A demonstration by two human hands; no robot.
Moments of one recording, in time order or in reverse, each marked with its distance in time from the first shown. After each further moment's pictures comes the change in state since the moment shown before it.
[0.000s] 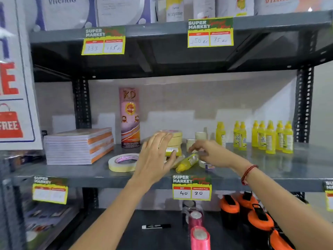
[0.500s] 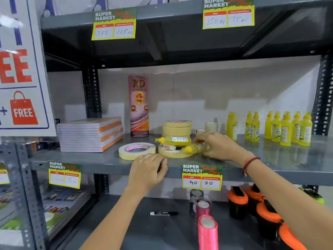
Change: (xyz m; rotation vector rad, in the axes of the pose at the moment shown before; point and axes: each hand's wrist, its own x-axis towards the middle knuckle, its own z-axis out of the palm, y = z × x) left_hand -0.062 -0.028 0.015 0.014 0.039 -0.060; right_hand 0.015 0.010 0.025 -0.267 0.033 -0.078
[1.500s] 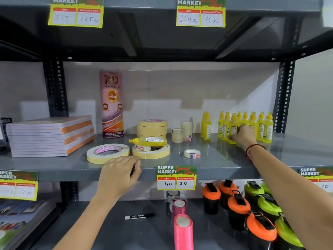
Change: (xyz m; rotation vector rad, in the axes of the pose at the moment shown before) left_hand -0.002 -0.001 0.009 0.020 0.103 0.004; right_hand -0.046 0.154 -0.011 0.124 0.208 1.005
